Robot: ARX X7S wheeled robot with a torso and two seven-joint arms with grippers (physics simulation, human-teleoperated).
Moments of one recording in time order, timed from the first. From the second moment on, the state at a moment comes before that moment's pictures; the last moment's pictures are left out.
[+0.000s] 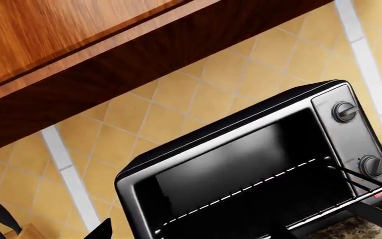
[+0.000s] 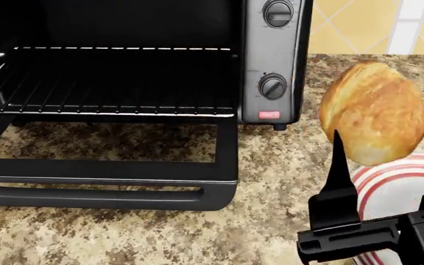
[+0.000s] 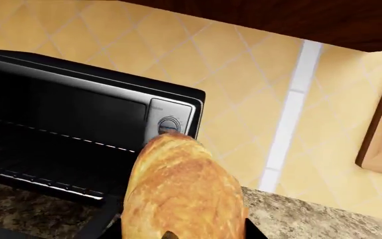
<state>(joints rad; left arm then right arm) -1.20 -1.19 0.74 1.05 -1.47 -0.67 -1.13 0.58 1.29 -0.18 -0.89 1.50 0.53 0.82</state>
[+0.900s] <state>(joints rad) -1.32 -1.22 0.95 1.04 -1.43 -0.57 -1.14 0.02 1.23 0.49 -0.79 1.53 0.93 0.75</state>
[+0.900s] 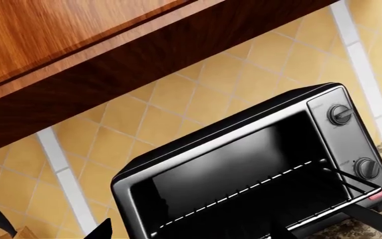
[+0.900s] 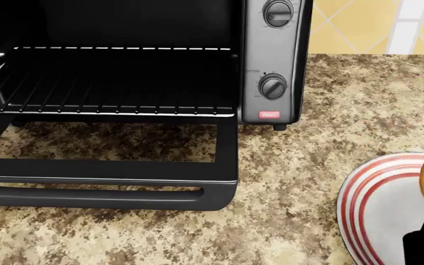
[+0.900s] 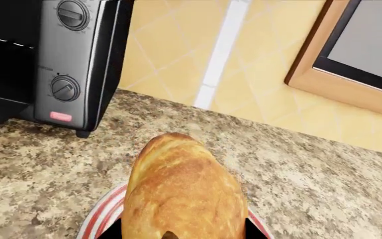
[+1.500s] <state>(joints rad) -1.38 -1.21 1.01 1.04 -1.44 -0.56 -1.16 0.13 1.14 0.23 -0.65 1.34 0.88 0.66</state>
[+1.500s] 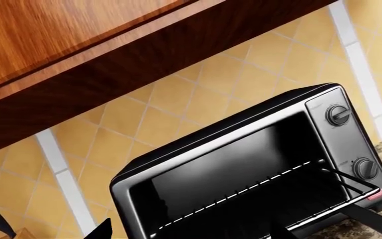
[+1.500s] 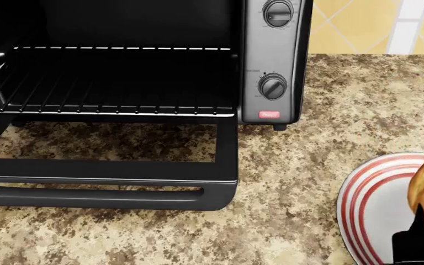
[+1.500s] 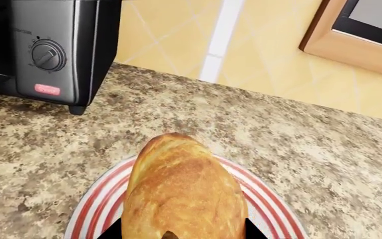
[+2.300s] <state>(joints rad) -1.50 -1.18 1.11 1.05 -1.48 -0.56 -1.20 0.21 1.04 0.07 -0.50 1.16 0.82 0.56</state>
